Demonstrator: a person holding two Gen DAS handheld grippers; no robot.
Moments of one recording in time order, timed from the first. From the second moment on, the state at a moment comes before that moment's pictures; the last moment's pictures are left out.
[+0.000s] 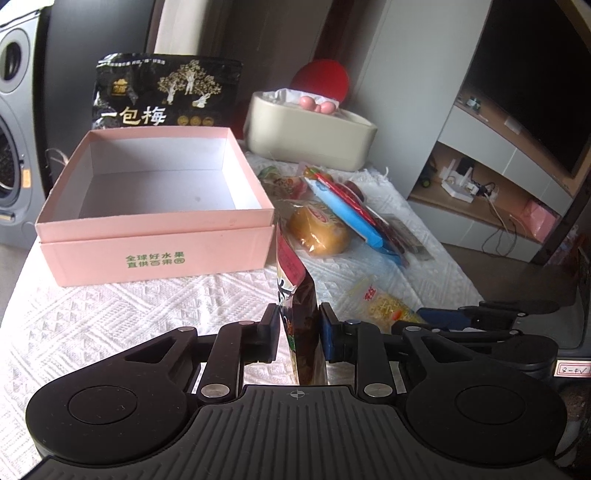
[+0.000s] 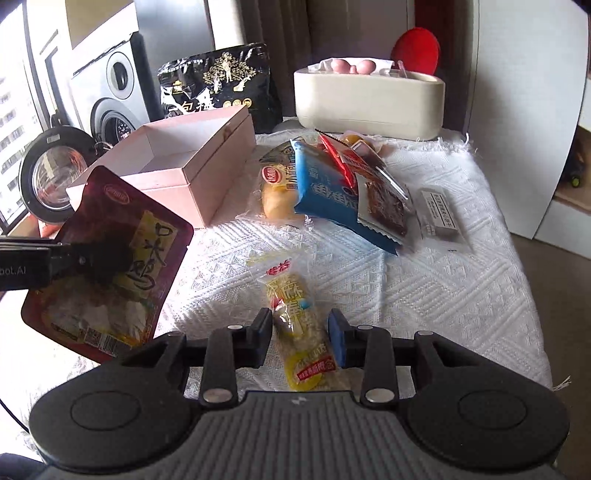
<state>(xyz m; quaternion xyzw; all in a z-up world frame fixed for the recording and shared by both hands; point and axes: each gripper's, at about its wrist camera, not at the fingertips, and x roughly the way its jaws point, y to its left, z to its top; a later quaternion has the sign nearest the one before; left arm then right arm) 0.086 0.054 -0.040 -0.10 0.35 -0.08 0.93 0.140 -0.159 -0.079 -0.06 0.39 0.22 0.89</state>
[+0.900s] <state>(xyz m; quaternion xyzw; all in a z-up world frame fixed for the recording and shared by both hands) 0.094 0.031 -0.041 -0.05 0.36 -0.08 0.93 0.117 -0.159 -0.094 -0.08 0.38 0.17 0.90</state>
